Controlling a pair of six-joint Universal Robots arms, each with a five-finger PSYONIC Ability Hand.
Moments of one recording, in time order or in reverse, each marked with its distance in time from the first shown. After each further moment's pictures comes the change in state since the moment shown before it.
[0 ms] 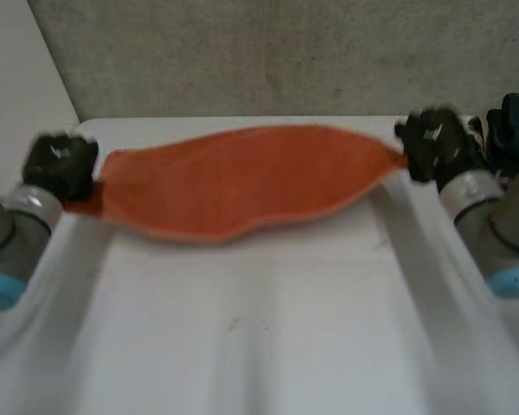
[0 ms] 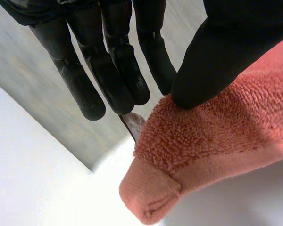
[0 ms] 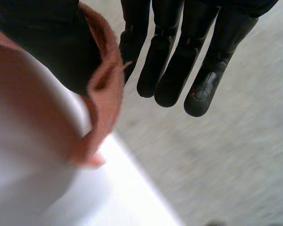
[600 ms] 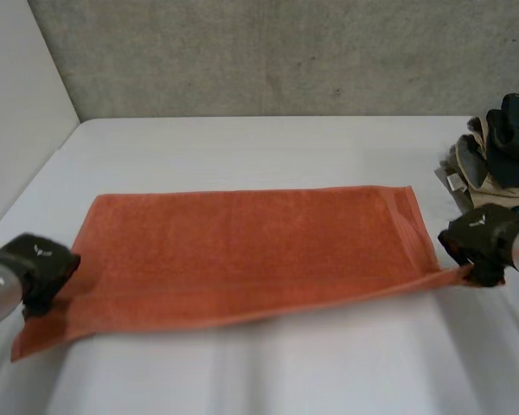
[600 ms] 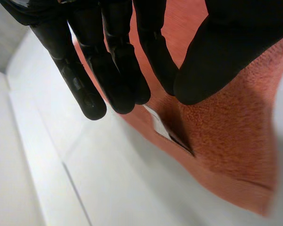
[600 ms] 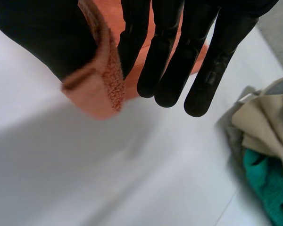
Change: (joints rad) left arm 0.083 0.258 -0.221 -0.604 -0.055 0.431; right arm -0.164 -0.175 0.024 0.910 0.013 -0.372; left_hand 0.000 0.000 0.000 0.000 0.000; right_hand 0.000 0.000 0.000 0.000 0.000
